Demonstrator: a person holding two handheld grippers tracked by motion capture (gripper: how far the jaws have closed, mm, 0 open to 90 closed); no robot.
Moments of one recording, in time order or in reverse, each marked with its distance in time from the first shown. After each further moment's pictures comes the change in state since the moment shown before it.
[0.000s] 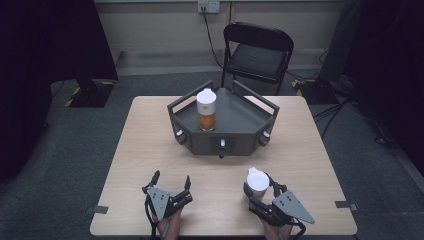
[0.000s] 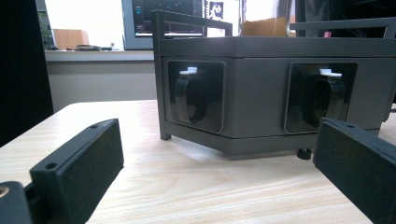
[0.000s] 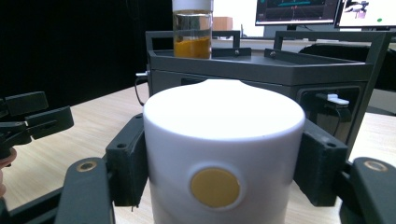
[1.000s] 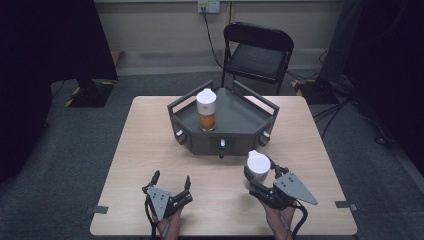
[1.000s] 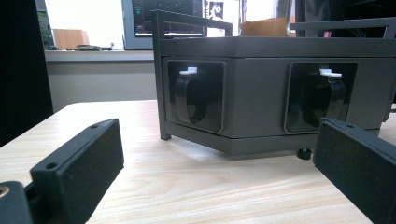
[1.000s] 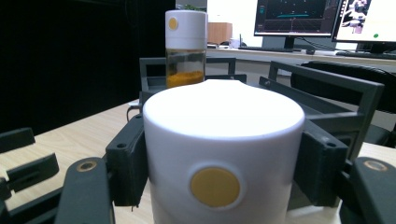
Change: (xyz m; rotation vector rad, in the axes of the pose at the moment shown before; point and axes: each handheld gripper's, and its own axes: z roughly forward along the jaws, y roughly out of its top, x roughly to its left) left arm 0.000 0.000 0.000 0.000 0.000 0.000; right arm -0.010 0.046 0.022 -0.026 0.000 -0.027
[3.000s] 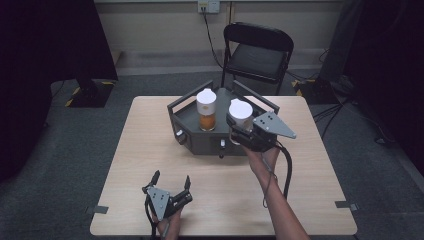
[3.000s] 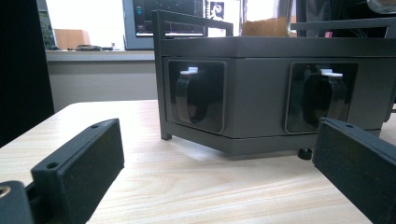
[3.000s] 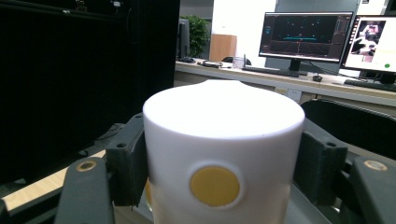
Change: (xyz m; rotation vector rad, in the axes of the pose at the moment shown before) left arm -0.001 0.000 0.000 0.001 0.003 -0.001; right arm -0.015 0.087 0.110 -0.024 0.017 -0.045
